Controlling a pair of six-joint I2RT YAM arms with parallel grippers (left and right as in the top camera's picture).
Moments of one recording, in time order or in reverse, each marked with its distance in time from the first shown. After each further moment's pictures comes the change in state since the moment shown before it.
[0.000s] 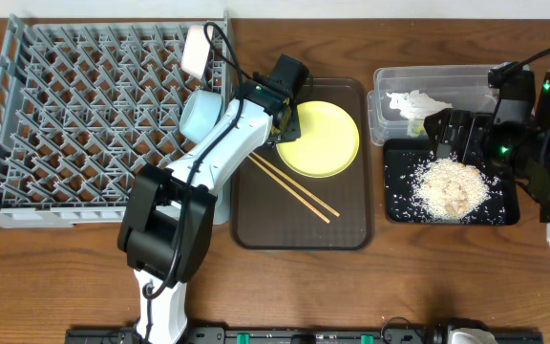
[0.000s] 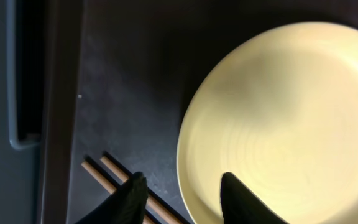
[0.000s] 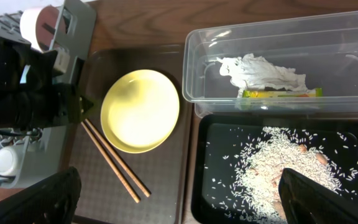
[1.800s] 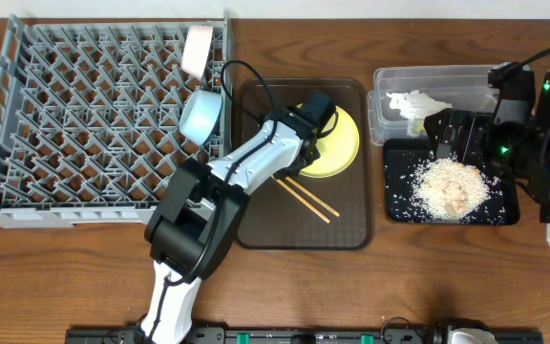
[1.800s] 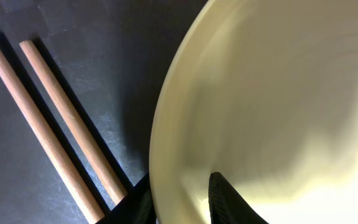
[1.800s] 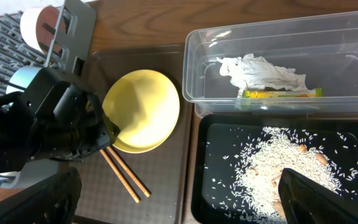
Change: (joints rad) left arm -0.125 0.090 -0.083 0.035 -0.042 -0.456; right arm 0.000 0.000 0.000 0.000 0.000 0.000
